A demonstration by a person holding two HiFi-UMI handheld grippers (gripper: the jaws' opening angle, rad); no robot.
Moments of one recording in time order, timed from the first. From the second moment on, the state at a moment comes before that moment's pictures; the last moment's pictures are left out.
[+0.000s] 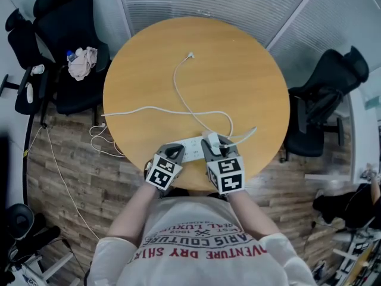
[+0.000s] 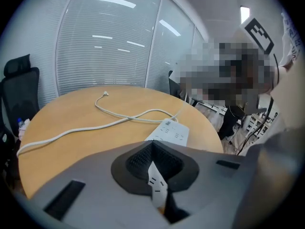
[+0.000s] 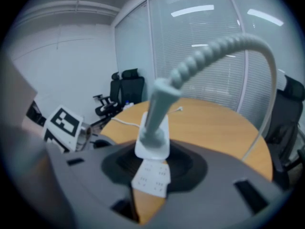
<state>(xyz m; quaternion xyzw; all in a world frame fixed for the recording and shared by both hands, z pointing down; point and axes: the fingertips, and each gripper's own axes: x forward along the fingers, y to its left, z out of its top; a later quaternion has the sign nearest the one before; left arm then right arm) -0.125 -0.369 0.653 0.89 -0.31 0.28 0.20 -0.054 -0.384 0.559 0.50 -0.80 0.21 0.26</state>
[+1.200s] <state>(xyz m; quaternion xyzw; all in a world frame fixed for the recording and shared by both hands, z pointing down) -0.192 -0.392 0.387 0.90 -0.44 0.03 0.01 -0.078 -0.393 0.415 0.49 -0.86 0.06 0.11</state>
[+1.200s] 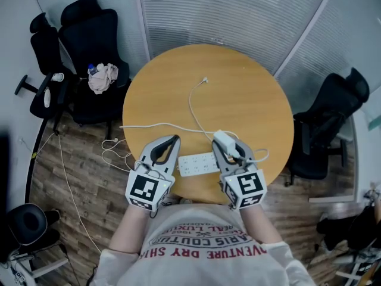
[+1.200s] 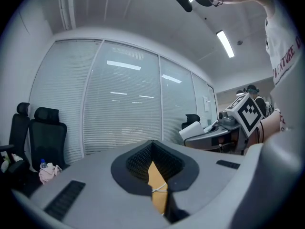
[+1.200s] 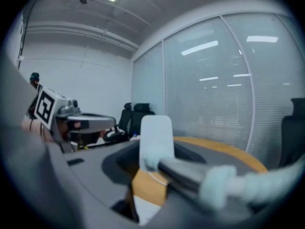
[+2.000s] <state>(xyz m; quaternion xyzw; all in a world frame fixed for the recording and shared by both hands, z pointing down) -0.185 -0.397 0.398 0.90 -0.44 0.05 0.02 -0.074 -0.393 0.429 0.50 -0.86 0.09 0.11</state>
